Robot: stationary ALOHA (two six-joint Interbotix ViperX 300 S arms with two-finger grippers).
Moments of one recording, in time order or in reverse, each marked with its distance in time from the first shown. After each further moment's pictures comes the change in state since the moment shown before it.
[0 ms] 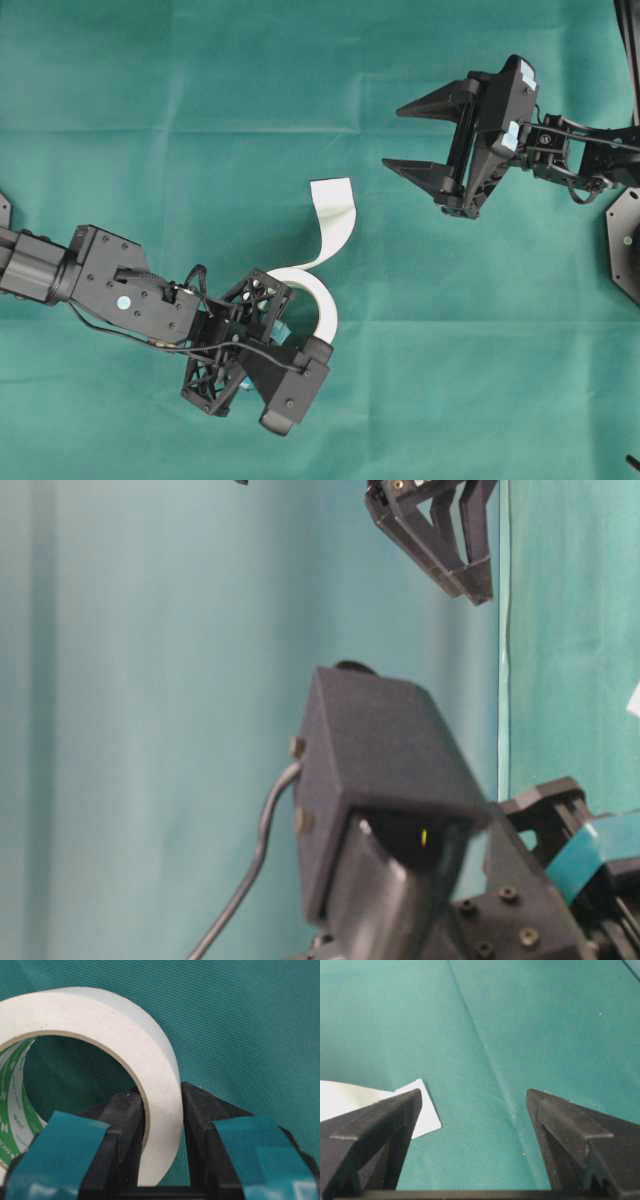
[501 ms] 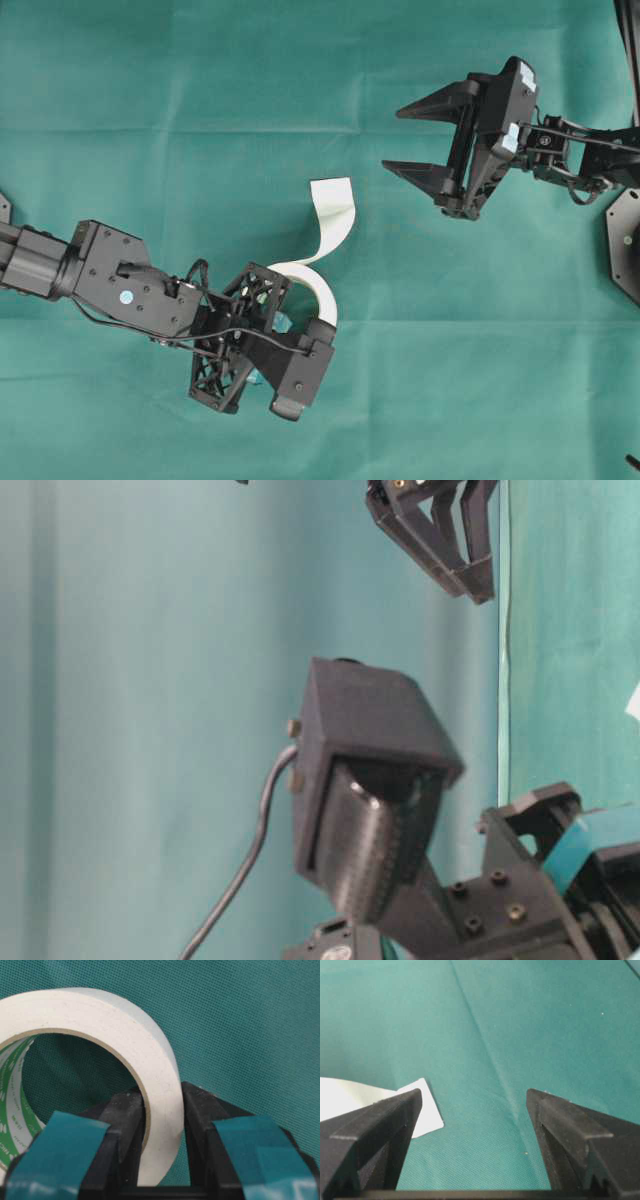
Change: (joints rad) left arm 0.011 0.000 0.000 0.000 0.000 -0.077; right arm 0.006 0.000 0.000 0.000 0.000 0.000
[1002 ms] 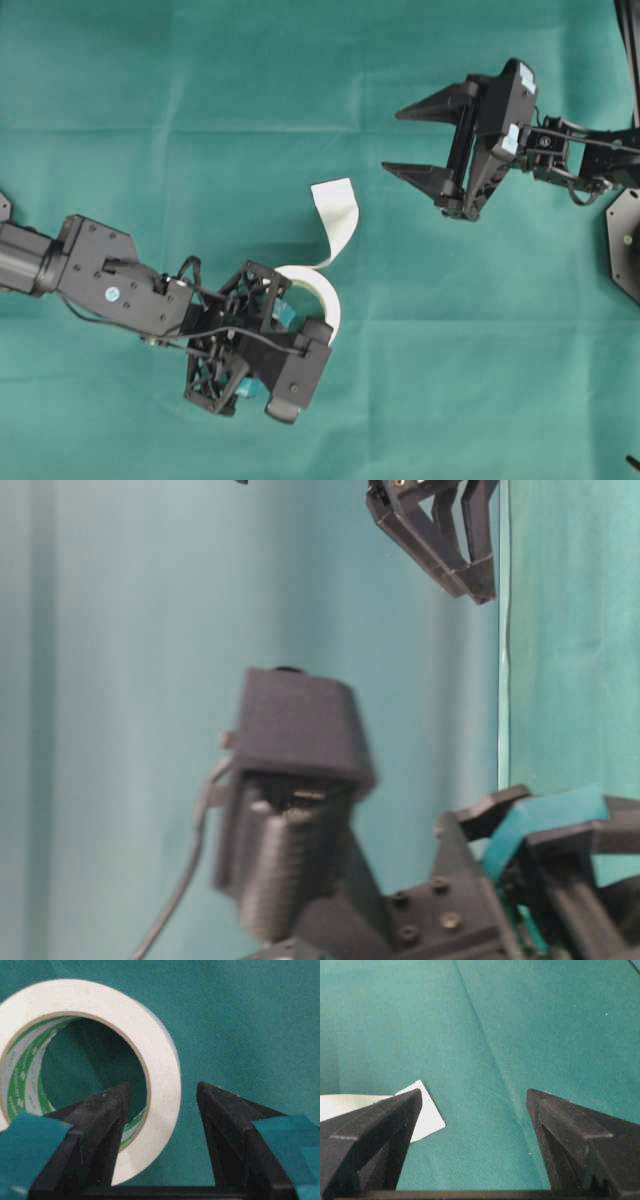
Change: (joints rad) left arm -0.005 -0.049 0.000 0.000 0.003 0.002; right arm 0.005 0.000 0.000 0.000 0.000 0.002
